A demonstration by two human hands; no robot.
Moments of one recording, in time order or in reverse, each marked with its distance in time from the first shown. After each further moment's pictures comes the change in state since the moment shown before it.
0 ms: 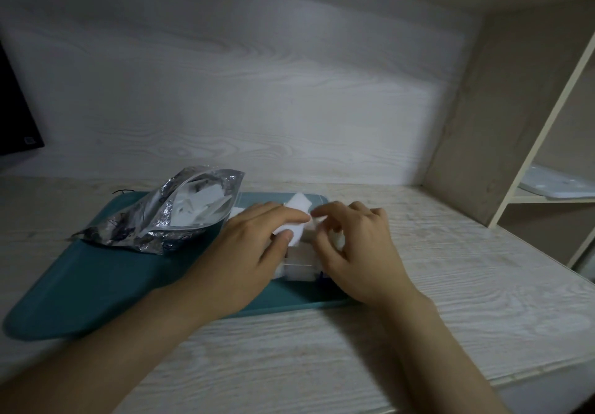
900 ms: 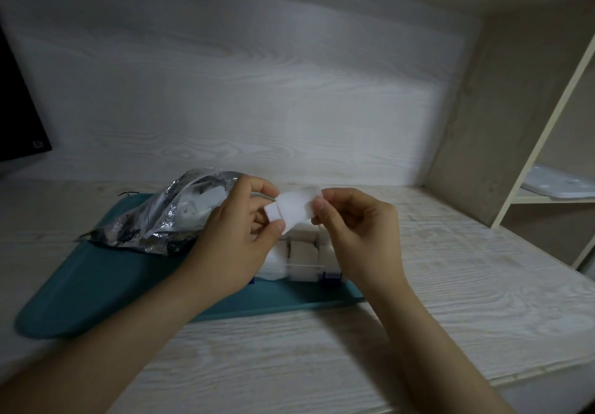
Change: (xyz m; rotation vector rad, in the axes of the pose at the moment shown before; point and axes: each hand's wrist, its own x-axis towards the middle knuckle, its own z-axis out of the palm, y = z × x) left_hand 0.008 -0.004 -0.004 -0.397 0.137 -0.287; right_hand 0.010 -0.012 0.004 0.814 0.240 0.221
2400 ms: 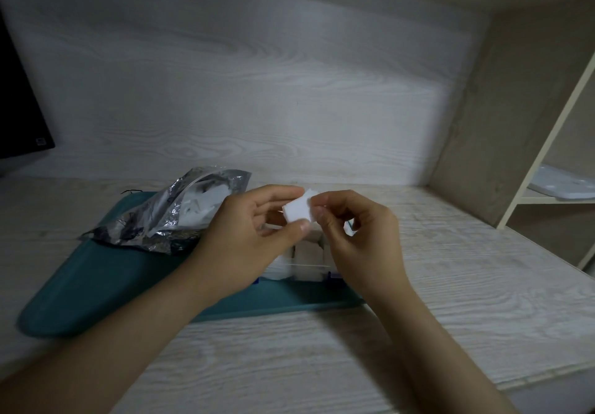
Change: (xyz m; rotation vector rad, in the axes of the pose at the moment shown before) left_hand -0.001 0.014 0.001 -0.229 -0.071 -0.062; right_hand -0.005 -0.003 0.003 -0.242 -0.037 -0.140
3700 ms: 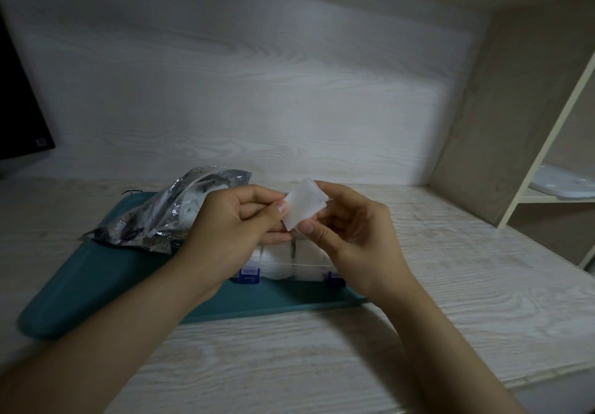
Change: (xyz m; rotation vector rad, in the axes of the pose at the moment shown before) left_hand 0.003 0.008 -0.005 -0.215 0.105 -0.196; right_hand 0.002 -0.005 0.001 0.396 -0.197 0.154
